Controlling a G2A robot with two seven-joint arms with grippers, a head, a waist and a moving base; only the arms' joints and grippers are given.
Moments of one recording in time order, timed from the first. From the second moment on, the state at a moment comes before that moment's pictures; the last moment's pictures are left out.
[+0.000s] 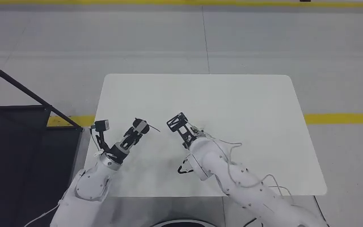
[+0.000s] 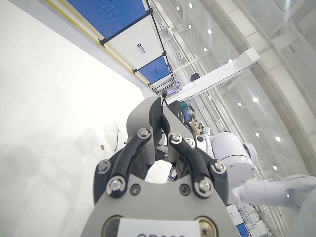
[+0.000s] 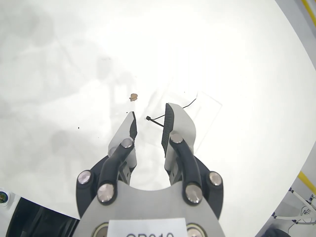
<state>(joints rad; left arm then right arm) 1.49 -1.18 -1.47 -1.67 0.01 -0.59 -0.32 -0.80 -1.36 0.64 -1.65 -1.39 0.26 1.22</state>
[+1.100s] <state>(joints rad) 1.49 -1.18 -1.47 -1.67 0.01 -0.60 -0.32 -0.76 -1.47 0.65 -1.49 -1.46 0.21 1.30</state>
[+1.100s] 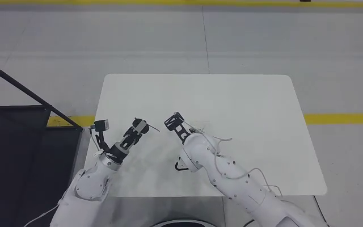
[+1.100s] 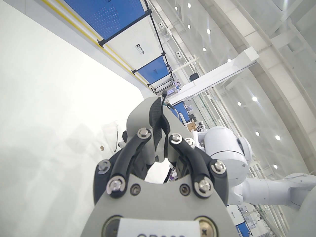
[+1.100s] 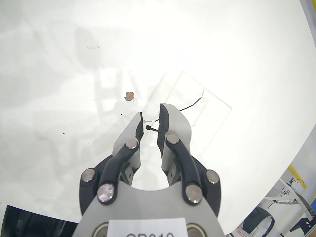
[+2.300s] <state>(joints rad) 1.42 -1.17 -1.41 -1.66 0.04 -0.66 -0.52 -1.26 -1.41 1.02 -2.05 -1.69 0.18 0.89</state>
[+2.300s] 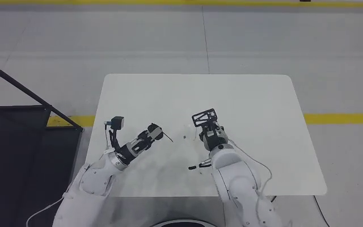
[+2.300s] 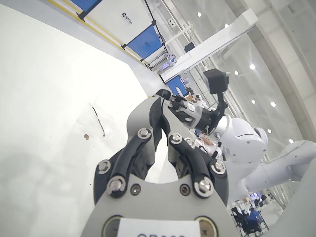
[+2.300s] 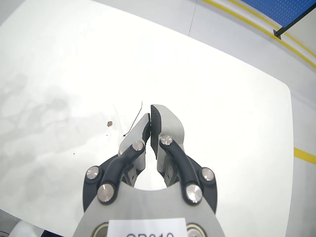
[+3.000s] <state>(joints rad) 1.34 -1.16 -1.36 -1.64 0.08 -0.68 -0.70 -1.43 -1.38 1.13 -2.18 -1.63 0.03 0.67</state>
